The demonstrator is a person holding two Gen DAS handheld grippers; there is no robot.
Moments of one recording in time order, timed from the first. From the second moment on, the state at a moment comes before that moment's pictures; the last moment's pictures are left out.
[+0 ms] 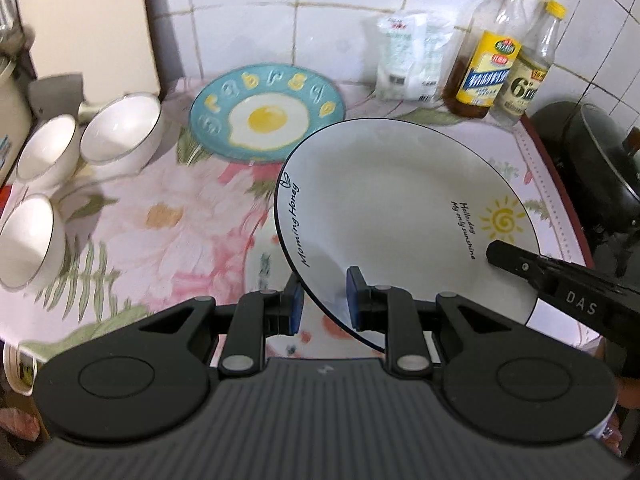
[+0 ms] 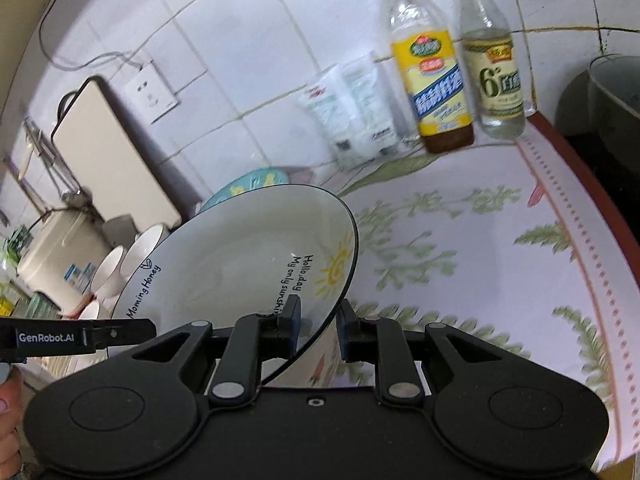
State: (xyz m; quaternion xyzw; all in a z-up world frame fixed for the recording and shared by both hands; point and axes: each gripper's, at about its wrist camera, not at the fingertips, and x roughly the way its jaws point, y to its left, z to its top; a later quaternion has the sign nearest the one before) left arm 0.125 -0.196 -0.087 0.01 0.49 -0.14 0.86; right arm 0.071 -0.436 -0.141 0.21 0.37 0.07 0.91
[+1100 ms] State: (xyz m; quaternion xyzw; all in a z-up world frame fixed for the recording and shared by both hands) left arm 0.117 -0.165 -0.138 -0.03 0.56 -0.12 0.82; right arm 0.061 -0.388 -0.169 0.13 0.43 0.04 0.89
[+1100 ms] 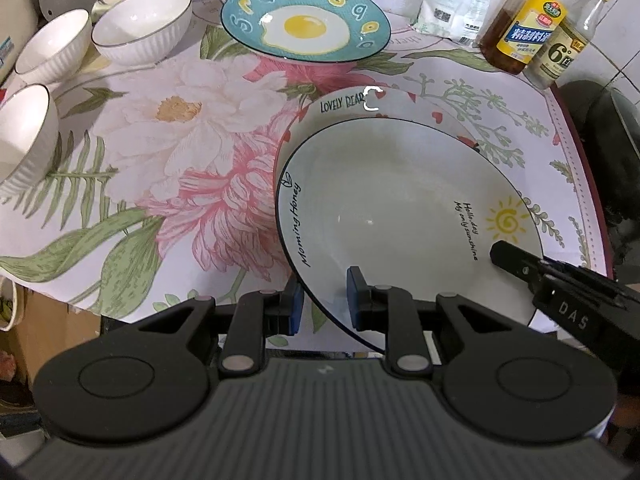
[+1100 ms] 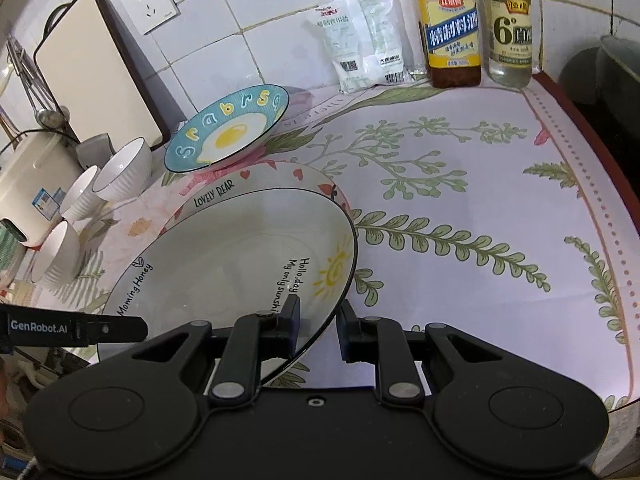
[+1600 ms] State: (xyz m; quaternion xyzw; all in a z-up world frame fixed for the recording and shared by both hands) left arm 0.125 -0.159 -0.146 -0.06 0.58 -0.13 0.80; right arm 0.072 -0.372 -0.169 0.06 0.44 0.02 0.90
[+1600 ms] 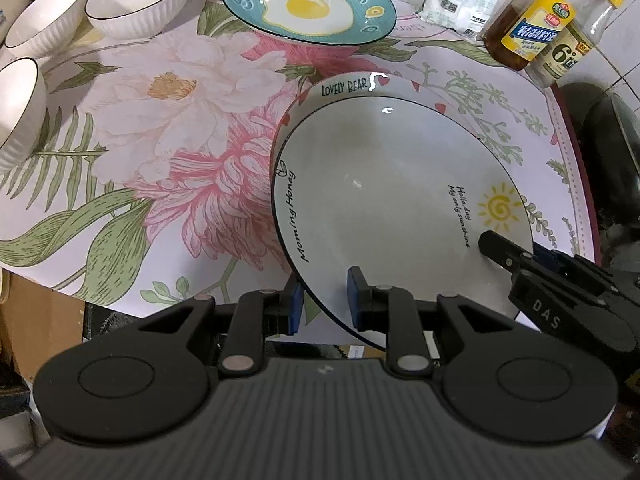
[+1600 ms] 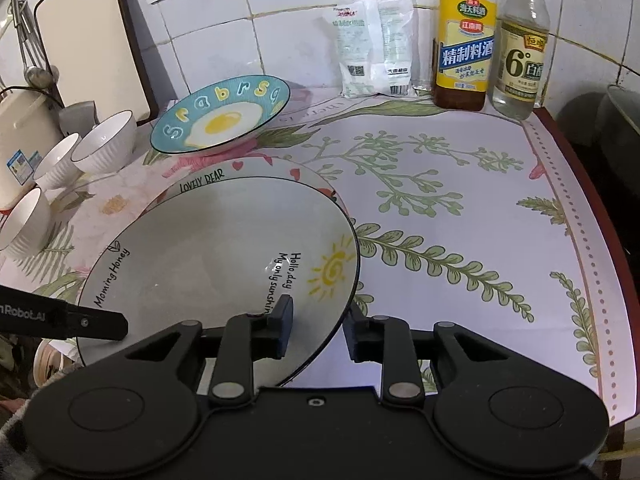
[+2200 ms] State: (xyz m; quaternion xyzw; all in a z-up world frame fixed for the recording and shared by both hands) left arm 0.133 -0.160 -0.154 -0.08 0.59 -0.12 0.80; right arm 0.085 -0.367 -0.180 0.04 0.42 0.02 0.91
